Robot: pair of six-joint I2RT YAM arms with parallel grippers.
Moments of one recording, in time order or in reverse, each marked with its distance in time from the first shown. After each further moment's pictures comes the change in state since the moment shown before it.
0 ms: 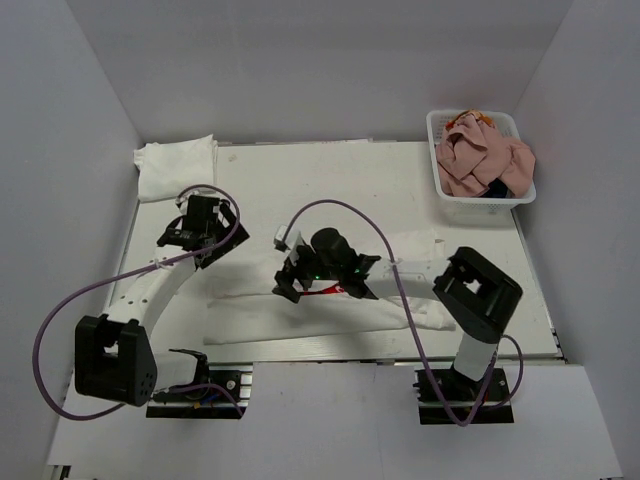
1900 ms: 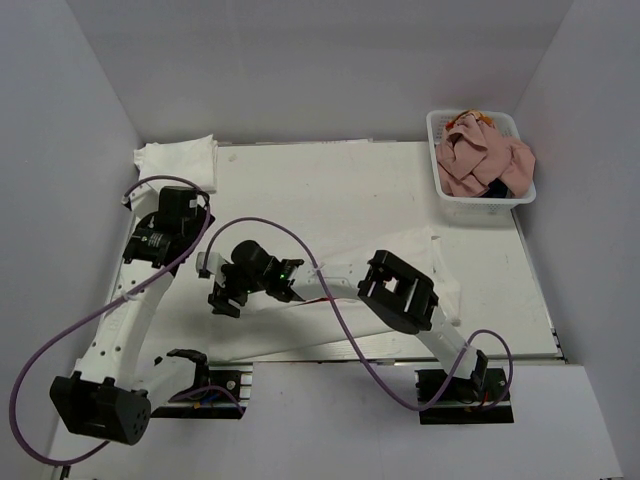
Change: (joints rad) left arm 0.013 -0.184 0.229 -0.328 -0.388 -0.188; right arm 0.209 0.505 0.677 -0.182 -0.051 -0.104
